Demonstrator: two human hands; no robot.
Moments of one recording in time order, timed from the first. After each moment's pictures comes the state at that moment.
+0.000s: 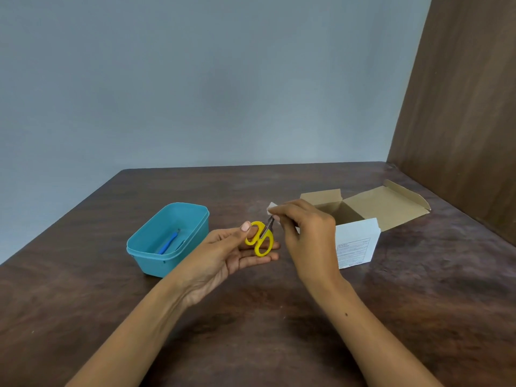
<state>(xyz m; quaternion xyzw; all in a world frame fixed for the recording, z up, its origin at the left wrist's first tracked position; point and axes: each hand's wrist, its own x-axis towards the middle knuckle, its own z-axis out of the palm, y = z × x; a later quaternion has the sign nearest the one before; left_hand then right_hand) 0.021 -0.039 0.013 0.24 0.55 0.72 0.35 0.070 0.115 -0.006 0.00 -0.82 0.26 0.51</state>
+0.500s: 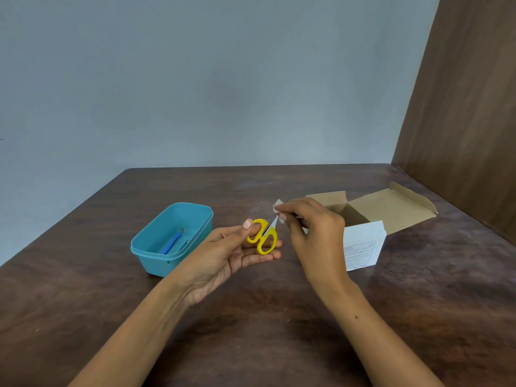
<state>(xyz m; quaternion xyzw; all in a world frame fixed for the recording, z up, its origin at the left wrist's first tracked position) 0.022 -0.042 0.017 0.24 0.52 0.74 0.35 0.070 0.117 -0.003 0.00 -0.80 0.29 0.52</state>
